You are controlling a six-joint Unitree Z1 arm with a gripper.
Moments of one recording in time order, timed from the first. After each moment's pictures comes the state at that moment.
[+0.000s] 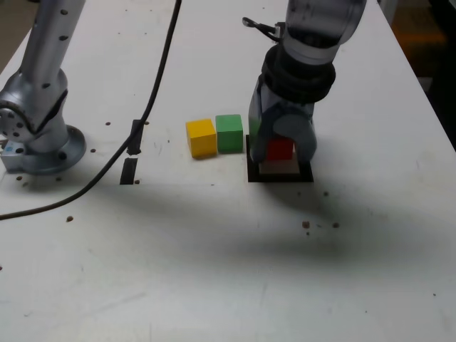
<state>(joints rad) -0.18 2.11 -1.59 1.25 0.08 -0.19</state>
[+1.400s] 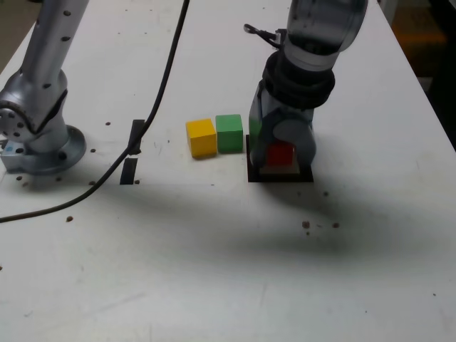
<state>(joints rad) -0.17 2.13 -1.57 1.23 0.06 -0.18</state>
